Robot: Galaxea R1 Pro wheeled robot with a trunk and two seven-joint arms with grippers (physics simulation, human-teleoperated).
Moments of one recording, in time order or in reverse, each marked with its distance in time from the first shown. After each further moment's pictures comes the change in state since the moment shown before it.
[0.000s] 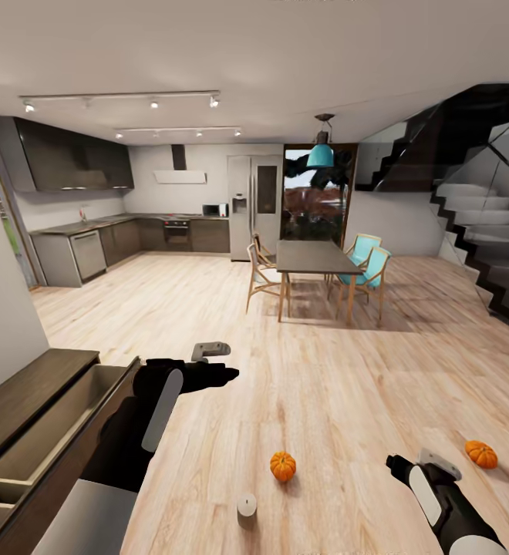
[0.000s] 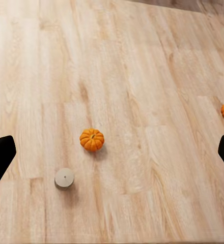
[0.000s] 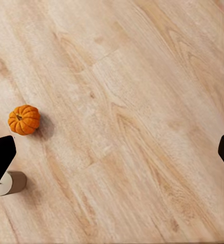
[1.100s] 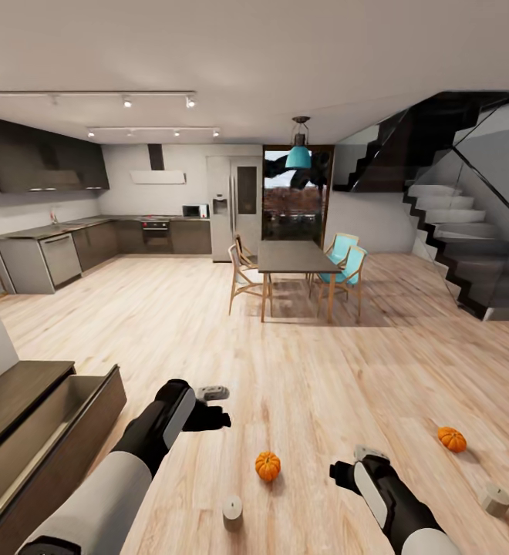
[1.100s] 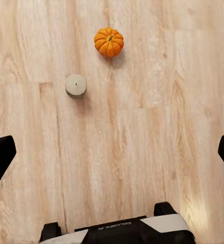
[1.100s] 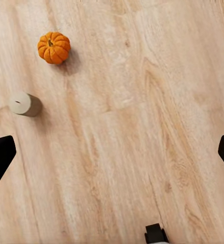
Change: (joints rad) left arm -0.117 -0.002 0.014 0.590 -0.002 -0.040 0.067; right arm -0.010 0.122 0.297 -0.004 0.003 0.181 0.017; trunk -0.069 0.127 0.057
